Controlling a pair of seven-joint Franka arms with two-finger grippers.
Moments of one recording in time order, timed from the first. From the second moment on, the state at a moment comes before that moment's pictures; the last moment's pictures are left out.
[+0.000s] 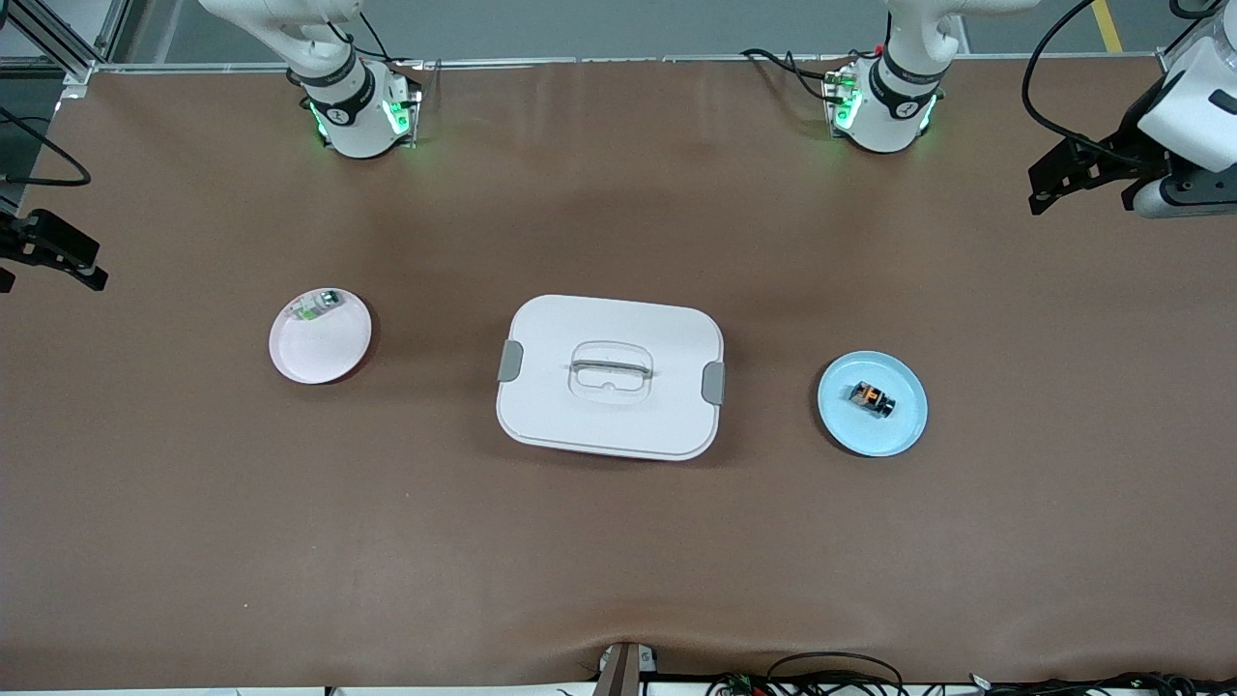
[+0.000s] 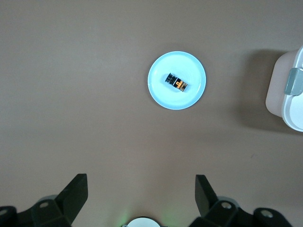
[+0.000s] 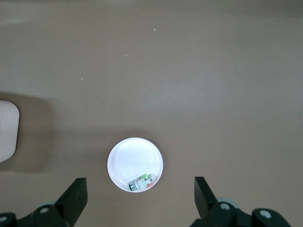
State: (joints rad) left arm -0.09 -0.10 -0.03 -1.61 0.04 1.47 -0.14; right arm -0.06 0.00 -0.02 -1.56 -0.02 1.66 -0.11
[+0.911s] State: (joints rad) left arm -0.08 -0.10 -0.03 -1.57 0.04 1.46 -0.14; right arm -0.06 0.00 -0.02 -1.56 -0.02 1.66 -0.11
